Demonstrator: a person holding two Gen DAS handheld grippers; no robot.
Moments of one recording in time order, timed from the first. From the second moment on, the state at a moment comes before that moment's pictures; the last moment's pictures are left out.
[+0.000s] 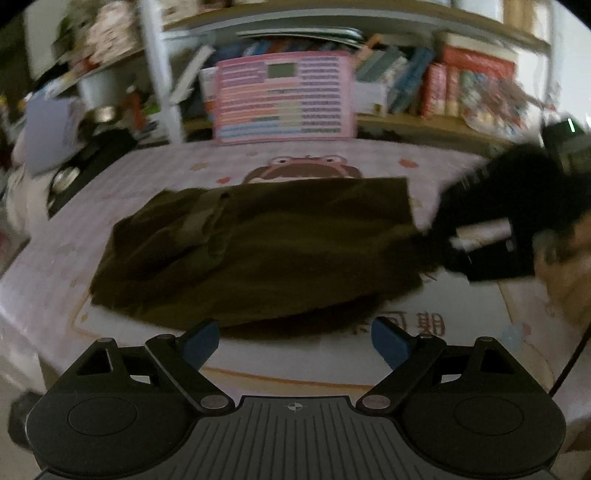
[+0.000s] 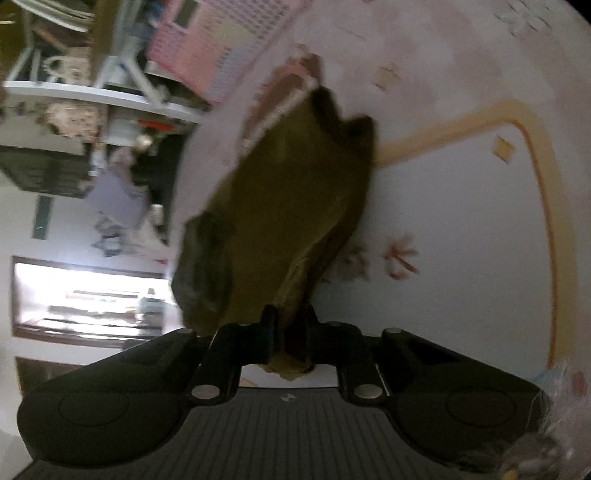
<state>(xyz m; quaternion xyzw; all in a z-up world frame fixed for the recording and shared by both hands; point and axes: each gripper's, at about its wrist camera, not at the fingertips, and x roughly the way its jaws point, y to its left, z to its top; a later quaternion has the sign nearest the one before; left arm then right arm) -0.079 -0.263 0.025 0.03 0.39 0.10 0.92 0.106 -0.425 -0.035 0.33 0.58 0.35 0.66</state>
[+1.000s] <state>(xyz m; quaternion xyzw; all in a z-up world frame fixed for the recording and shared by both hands) -0.017 -0.300 0.008 0.18 0.38 0.03 0.91 0.133 -0.418 -0.053 0.35 0.62 0.29 0.64</state>
